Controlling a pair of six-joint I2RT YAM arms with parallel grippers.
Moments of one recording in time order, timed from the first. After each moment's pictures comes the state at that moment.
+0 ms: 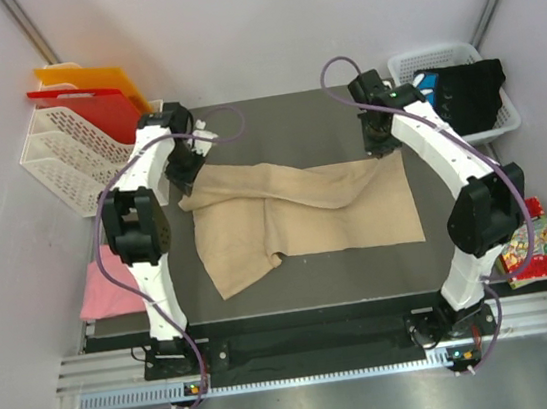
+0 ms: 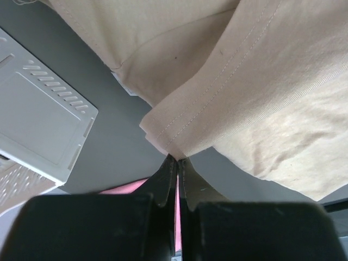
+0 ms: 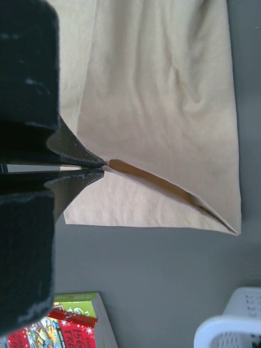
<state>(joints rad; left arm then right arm) -0.11 2.11 1.93 -1.24 0.03 0.47 0.36 1.79 1.71 -1.08 0.32 0.32</state>
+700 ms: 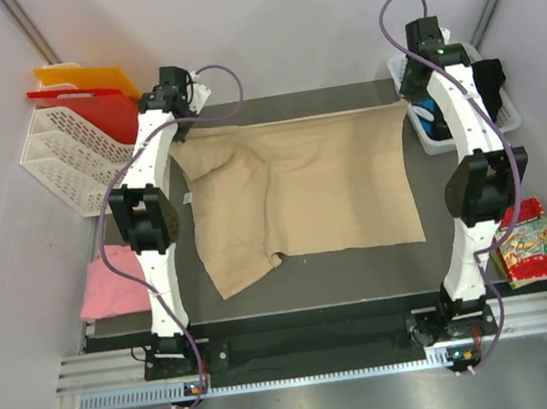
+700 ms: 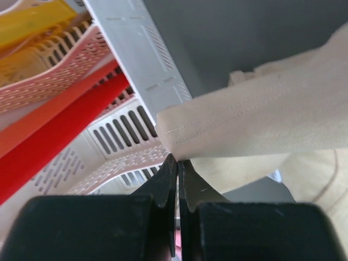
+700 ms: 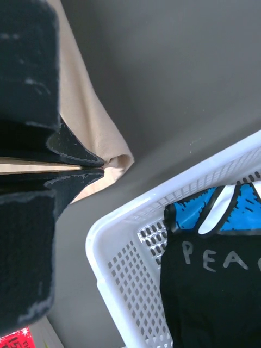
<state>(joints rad) -0.13 2.26 2.32 -1.04 -0.26 0.57 0.05 2.00 2.10 -0.99 0.28 0.37</state>
